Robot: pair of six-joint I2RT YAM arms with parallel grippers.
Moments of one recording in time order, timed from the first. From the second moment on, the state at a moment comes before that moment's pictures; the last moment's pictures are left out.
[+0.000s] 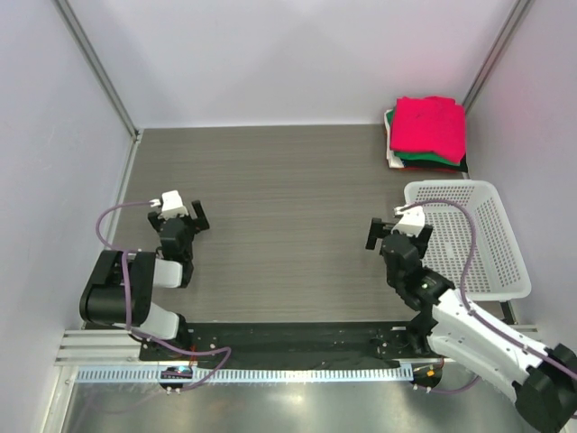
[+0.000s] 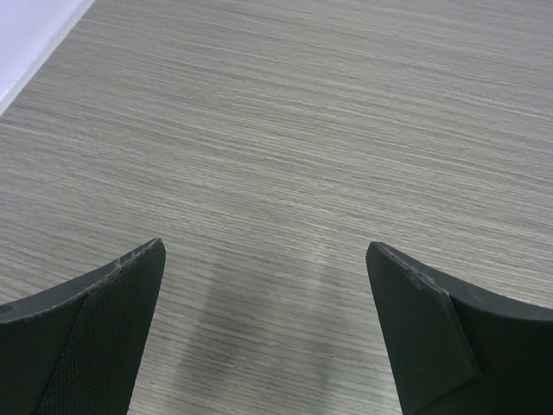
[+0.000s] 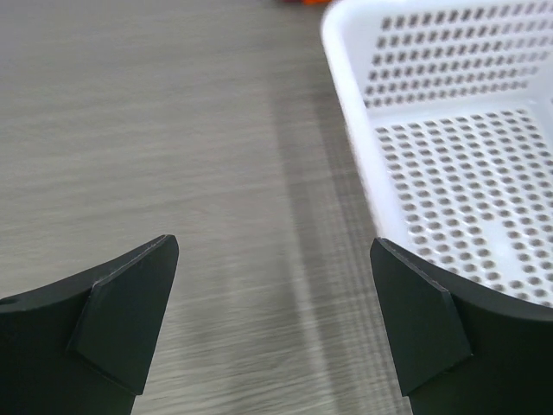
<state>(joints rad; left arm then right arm) -0.06 1.49 0.25 1.03 -0.30 -0.11 0.63 0.71 0.36 -0.07 0.78 0.31</state>
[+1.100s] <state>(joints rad) -0.11 1.49 0.25 1.04 -0.38 -0.08 0.09 1.52 0.21 1.10 0.24 0.14</state>
